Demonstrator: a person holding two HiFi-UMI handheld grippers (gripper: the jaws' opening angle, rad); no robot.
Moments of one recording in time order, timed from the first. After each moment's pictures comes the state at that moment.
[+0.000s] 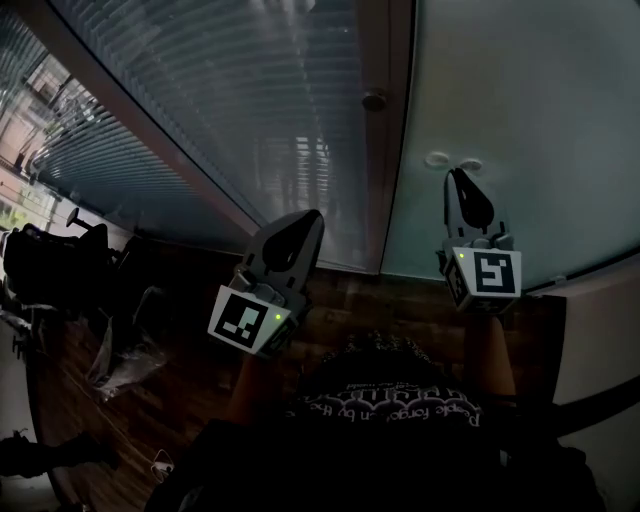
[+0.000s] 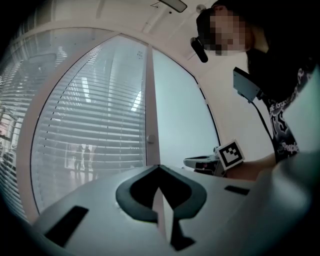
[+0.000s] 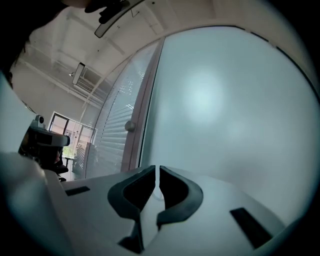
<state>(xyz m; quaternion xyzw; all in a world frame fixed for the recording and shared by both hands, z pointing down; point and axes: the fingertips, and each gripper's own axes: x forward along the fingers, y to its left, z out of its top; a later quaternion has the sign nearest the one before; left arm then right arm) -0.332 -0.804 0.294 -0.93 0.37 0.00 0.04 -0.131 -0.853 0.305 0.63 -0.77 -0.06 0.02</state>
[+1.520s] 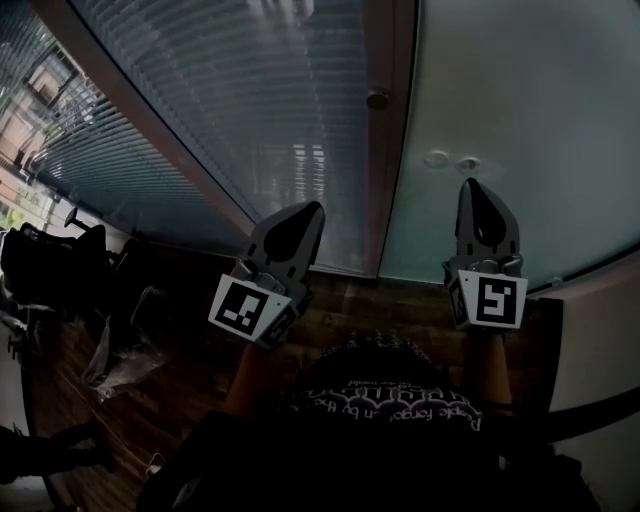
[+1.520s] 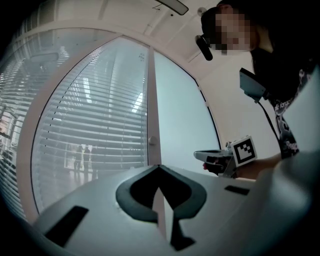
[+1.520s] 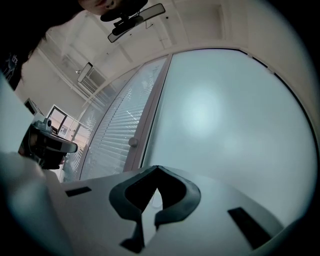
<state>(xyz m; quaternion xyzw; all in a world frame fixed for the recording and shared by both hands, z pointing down) -0.337 -0.803 0.289 -0.93 0.37 0.02 0.04 -0.132 -0.806 0.269 0.66 -0.74 -0.14 0.00</state>
